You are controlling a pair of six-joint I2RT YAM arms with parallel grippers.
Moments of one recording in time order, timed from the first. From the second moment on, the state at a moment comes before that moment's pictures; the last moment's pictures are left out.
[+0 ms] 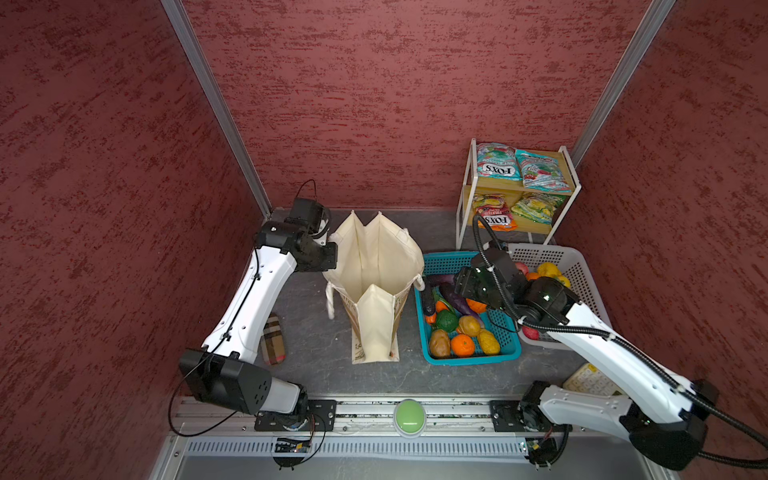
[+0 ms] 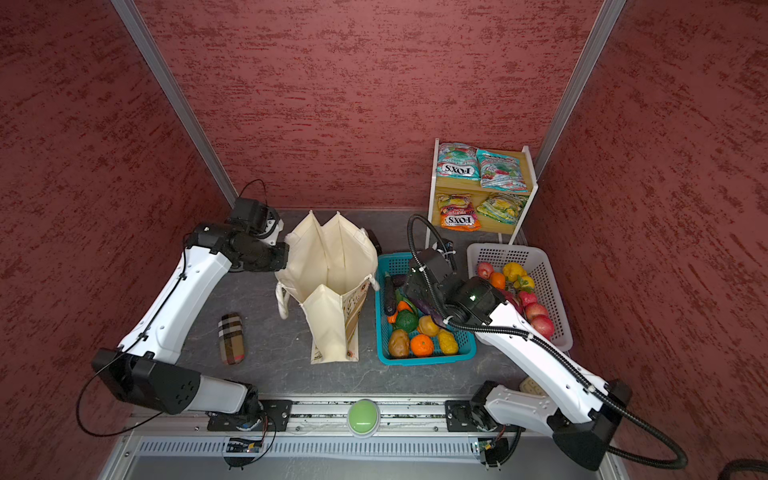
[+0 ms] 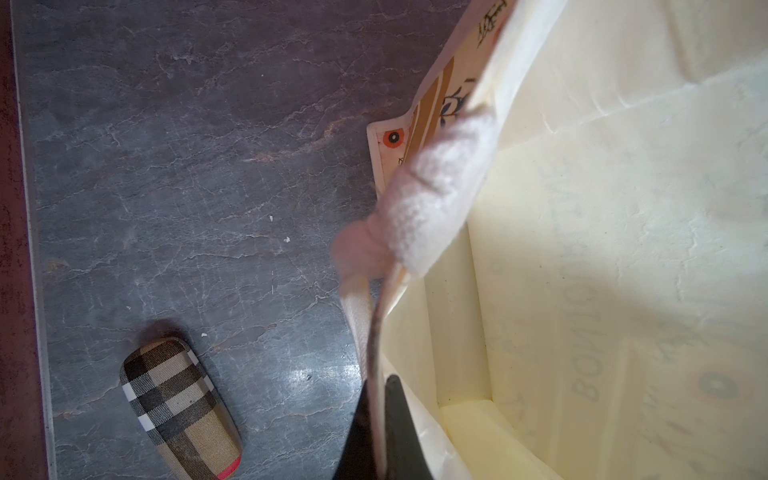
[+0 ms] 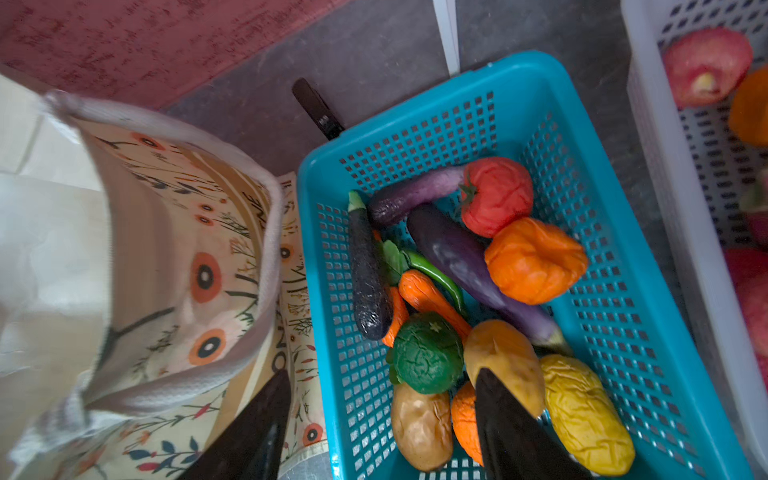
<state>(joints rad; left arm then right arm) -0.20 1.43 1.58 -1.26 0.04 -0.20 0.74 1.12 1.19 -0.94 0.28 0.96</state>
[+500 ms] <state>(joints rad) -0.21 1.43 1.55 -1.22 0.04 -0.18 0.60 1.08 0.85 -0.85 0.10 1.09</state>
